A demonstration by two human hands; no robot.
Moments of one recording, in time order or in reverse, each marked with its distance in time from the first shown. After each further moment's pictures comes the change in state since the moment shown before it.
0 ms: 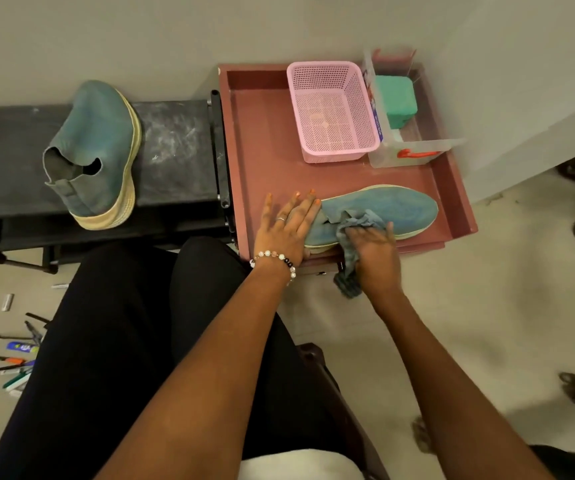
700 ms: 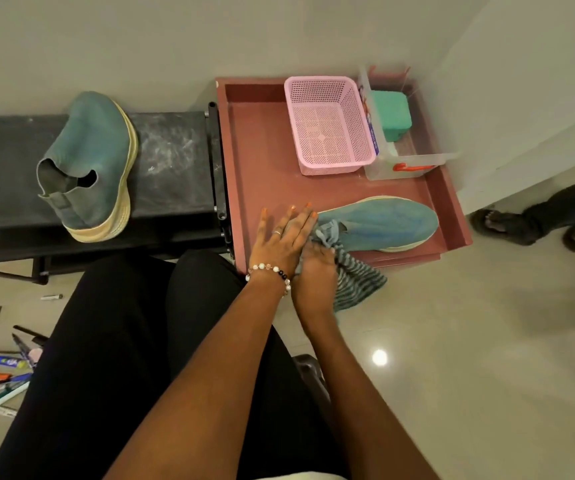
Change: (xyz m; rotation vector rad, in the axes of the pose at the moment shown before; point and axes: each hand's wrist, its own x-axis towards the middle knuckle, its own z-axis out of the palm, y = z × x) left_hand 0.001 -0.005 0.002 -0.131 0.018 0.030; right_hand 0.002 -0.103 0.013 0.422 0.045 0.258
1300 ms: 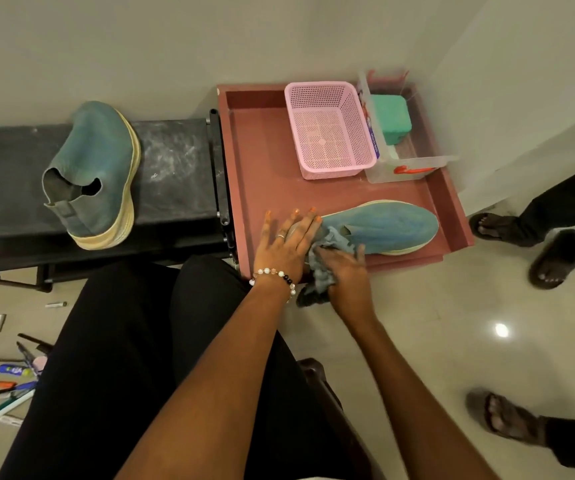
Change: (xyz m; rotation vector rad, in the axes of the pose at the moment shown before) left_hand 0.000 0.000 0.001 0.034 0.020 -0.004; right_hand 0.004 0.046 -0.031 -0.025 -0.056 -0.228
